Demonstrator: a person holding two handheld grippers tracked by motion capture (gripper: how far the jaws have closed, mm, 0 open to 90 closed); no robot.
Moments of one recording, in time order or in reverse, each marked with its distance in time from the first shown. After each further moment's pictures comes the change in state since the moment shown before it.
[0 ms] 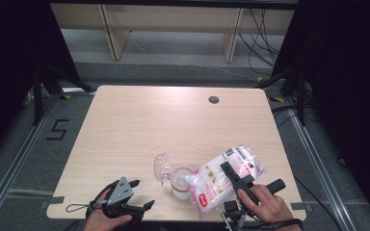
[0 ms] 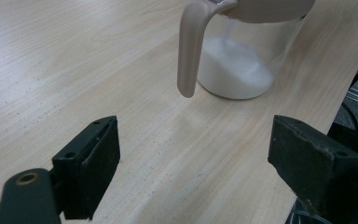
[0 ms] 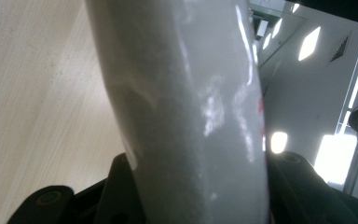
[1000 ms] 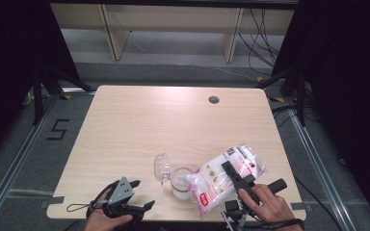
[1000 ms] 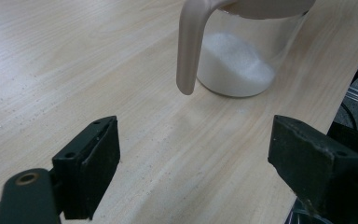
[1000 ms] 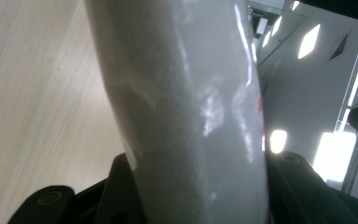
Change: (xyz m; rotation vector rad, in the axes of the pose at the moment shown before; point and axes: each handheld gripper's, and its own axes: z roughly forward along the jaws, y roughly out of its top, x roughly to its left) left arm -0.002 -0.001 0.002 0.005 -0.012 -0.035; right arm 0.000 -0.002 -0.001 0.018 0.000 0.014
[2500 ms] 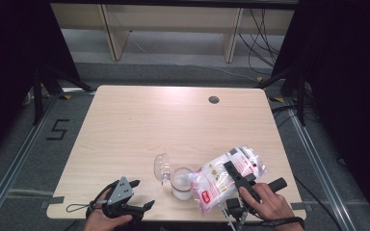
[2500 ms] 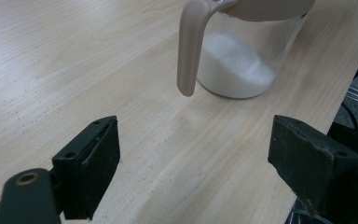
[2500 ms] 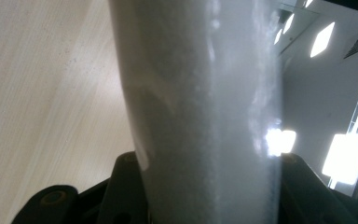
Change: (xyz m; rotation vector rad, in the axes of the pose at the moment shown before) left arm 0.001 0.001 -0.001 -0.008 -0.001 0.010; right arm 0.009 -0.005 0.006 0.025 0.055 -0.006
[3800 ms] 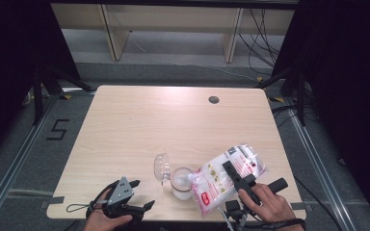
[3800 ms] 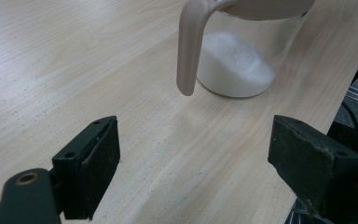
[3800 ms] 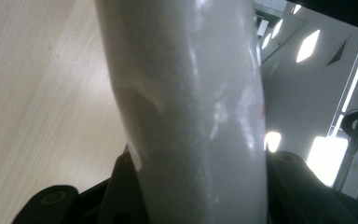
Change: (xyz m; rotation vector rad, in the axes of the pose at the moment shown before) left arm 0.000 0.000 0.000 -0.004 0.009 0.006; right arm -0.007 0.004 -0.007 0.002 -0.061 -0.047
